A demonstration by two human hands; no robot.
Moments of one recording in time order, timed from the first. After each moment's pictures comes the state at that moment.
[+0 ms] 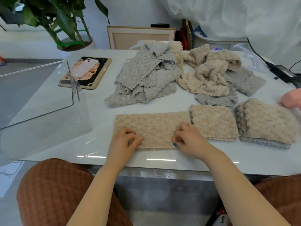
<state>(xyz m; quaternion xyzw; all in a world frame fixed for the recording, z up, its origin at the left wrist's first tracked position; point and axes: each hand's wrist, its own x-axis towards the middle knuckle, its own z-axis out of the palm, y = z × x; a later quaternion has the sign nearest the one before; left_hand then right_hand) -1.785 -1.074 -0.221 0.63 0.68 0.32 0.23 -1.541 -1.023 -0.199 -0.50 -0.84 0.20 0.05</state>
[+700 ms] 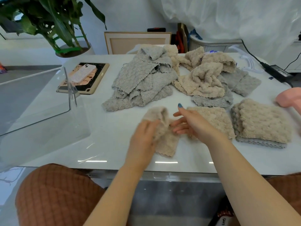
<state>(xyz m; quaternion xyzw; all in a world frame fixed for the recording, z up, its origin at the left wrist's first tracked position) -1.714 -1.065 -0.189 0.73 0.57 0.36 0.08 -1.539 -0.987 -0.154 -0.58 -0.45 0.62 0.28</state>
